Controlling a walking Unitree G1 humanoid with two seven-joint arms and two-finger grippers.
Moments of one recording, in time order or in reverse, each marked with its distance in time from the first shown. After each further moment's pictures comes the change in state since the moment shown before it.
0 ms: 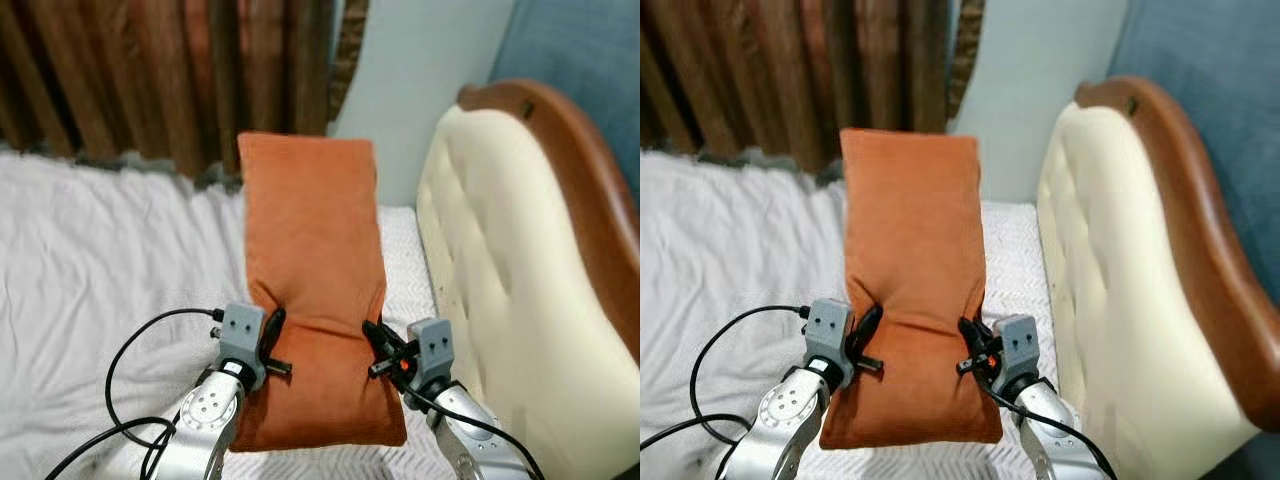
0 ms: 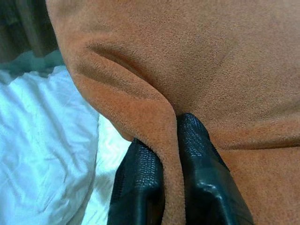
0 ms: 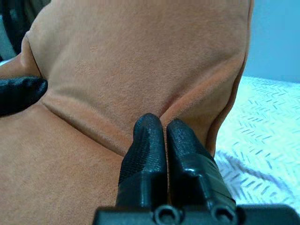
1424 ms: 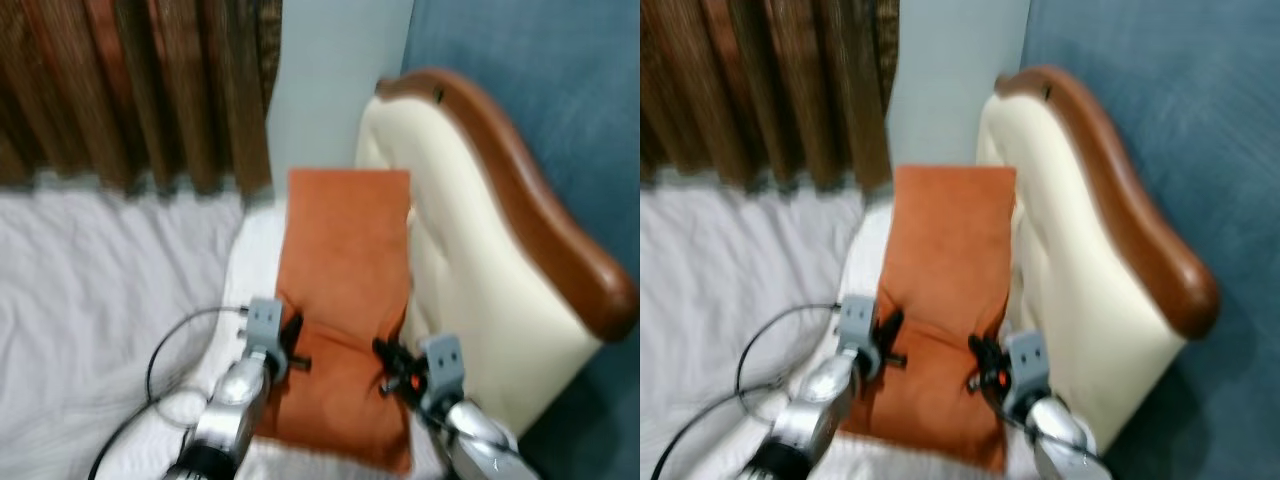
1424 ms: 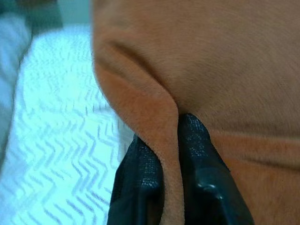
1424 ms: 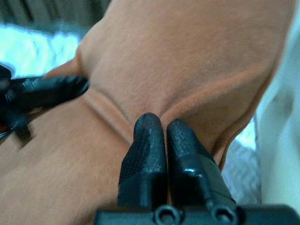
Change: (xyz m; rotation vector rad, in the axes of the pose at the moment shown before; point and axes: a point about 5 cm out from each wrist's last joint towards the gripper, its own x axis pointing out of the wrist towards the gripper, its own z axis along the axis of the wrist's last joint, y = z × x) left arm 0.047 -0.005 -0.027 -0.160 0.170 0.016; right arm -0.022 -0.002 -0.013 -0.027 0.102 -0.008
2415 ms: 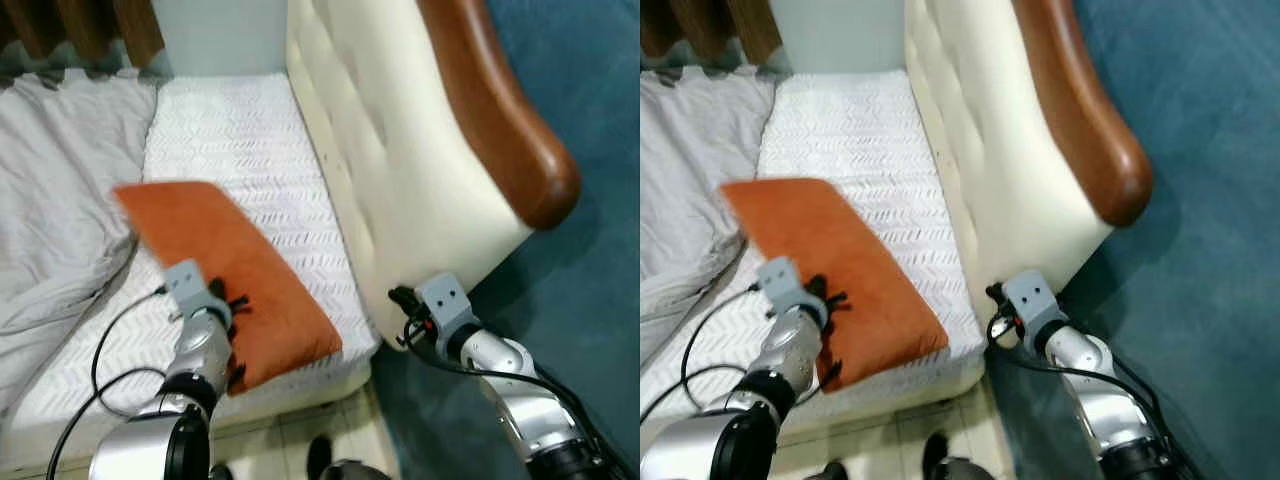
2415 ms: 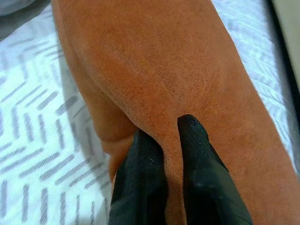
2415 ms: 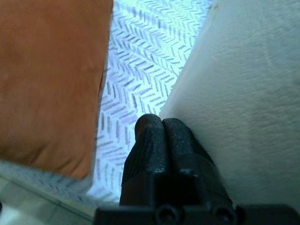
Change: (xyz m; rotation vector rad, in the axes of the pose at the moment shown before) left arm 0.011 0.070 0.047 -0.322 -0.121 0.435; right arm 0.034 -0.048 0.063 -0.374 -0.013 -0.008
